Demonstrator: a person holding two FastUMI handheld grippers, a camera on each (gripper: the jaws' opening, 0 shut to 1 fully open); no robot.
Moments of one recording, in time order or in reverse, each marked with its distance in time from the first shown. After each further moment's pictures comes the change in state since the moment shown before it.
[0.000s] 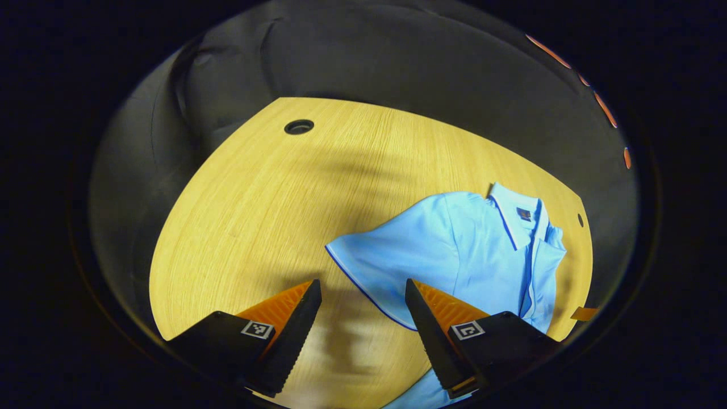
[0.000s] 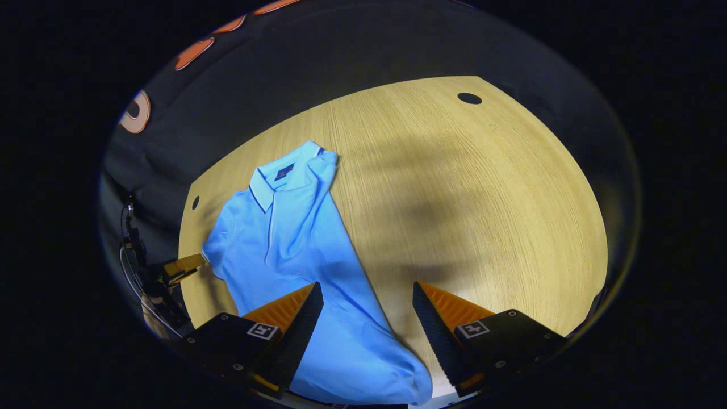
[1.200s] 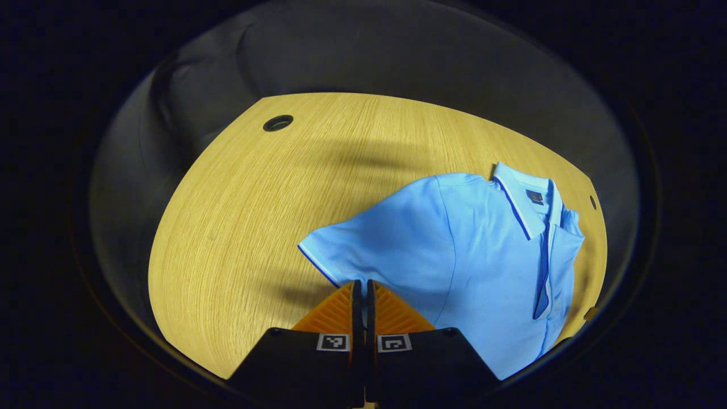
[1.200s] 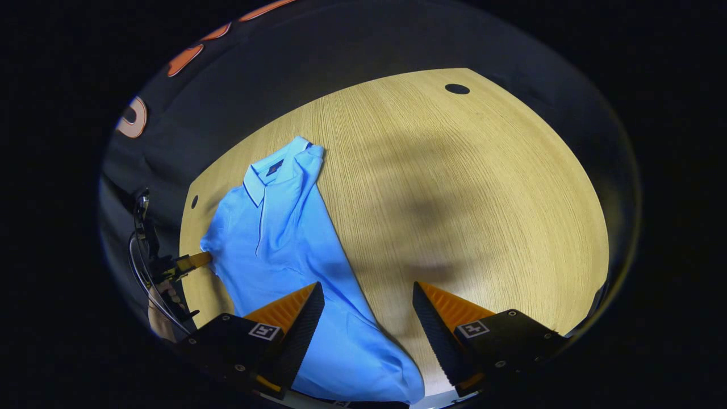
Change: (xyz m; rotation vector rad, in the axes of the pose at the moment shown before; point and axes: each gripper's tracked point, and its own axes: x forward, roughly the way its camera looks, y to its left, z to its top) left arm 0.024 -0.024 -0.006 0.112 -0.003 0.042; right arm -0.005 -0.010 -0.011 0.017 0.010 0.016
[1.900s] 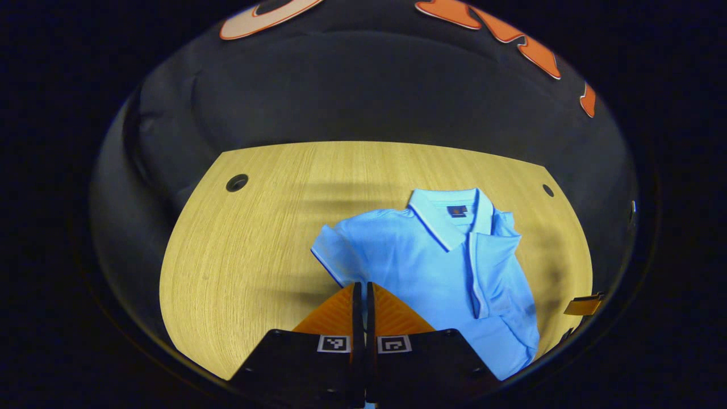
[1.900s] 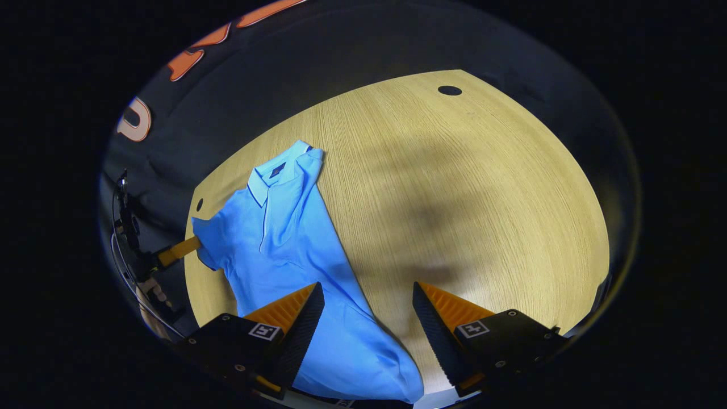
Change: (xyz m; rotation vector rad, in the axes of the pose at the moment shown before) left arm -0.073 -0.089 0.042 0.173 -0.159 -0.124; right arm -0.015 -0.011 -0.006 0.022 -0.036 0.022
